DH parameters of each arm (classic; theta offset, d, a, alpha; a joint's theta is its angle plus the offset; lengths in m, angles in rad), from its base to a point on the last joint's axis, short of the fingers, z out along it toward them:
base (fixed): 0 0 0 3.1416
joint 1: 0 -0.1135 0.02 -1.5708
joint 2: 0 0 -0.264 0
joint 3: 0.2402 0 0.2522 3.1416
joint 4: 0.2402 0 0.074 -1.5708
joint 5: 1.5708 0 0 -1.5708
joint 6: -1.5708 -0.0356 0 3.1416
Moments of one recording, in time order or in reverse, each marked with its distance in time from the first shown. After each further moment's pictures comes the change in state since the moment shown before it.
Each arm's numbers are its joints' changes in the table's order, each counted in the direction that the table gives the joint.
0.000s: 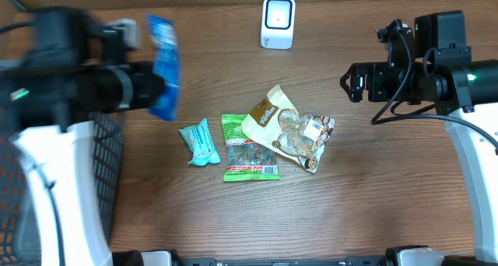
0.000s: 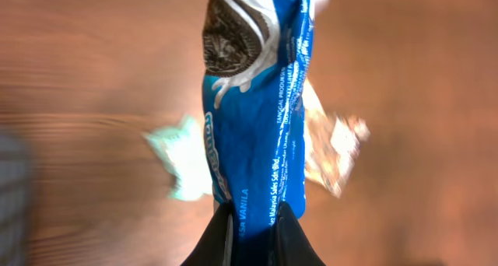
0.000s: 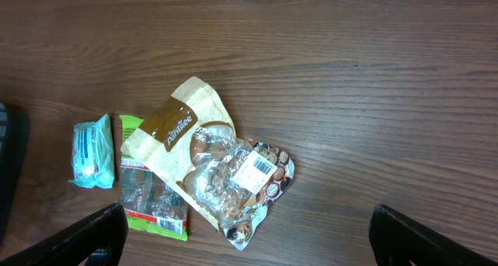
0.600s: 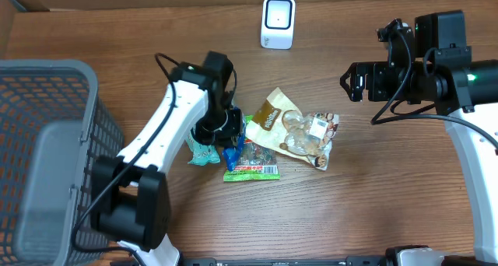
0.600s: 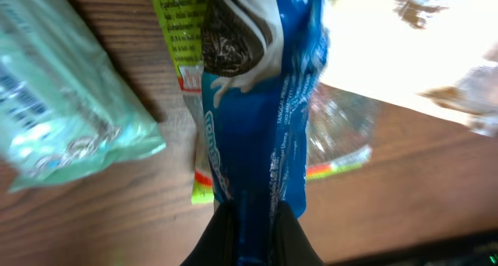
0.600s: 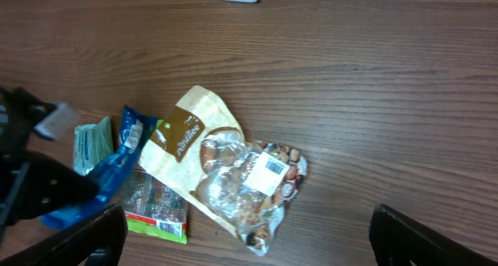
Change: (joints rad) left arm 0.378 -0.314 -0.576 -0.323 -0.126 0.247; right arm 0.000 0.000 0.000 -0.008 0.000 0.000
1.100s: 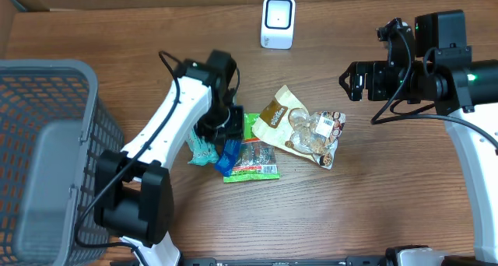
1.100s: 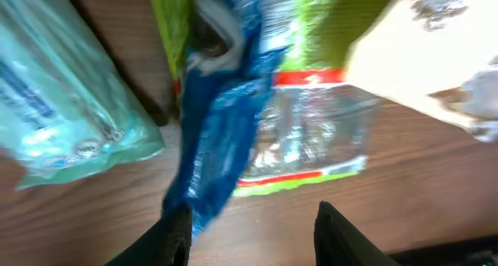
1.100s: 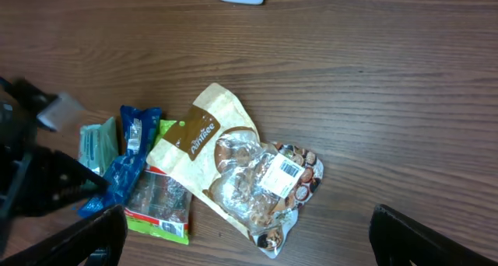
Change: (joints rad) left arm 0.006 -0.022 0.091 0.056 -0.015 0.018; right arm 0.000 0.000 0.000 -0.006 -0.015 0.000
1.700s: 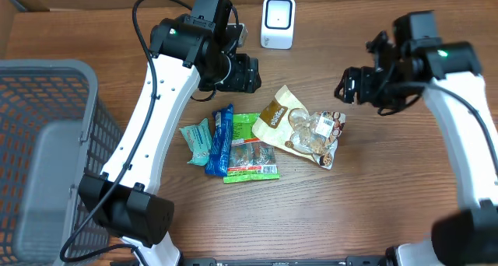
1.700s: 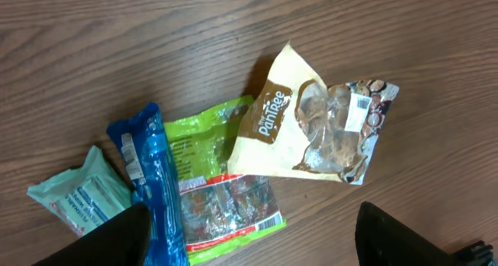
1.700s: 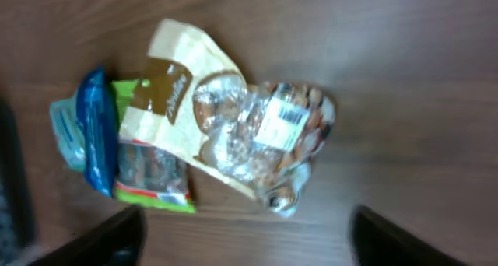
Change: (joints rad) left arm 0.000 -0.001 0.446 0.043 0.009 -0.130; right arm 0.000 -0.209 0.003 0.113 -0.027 -0.111
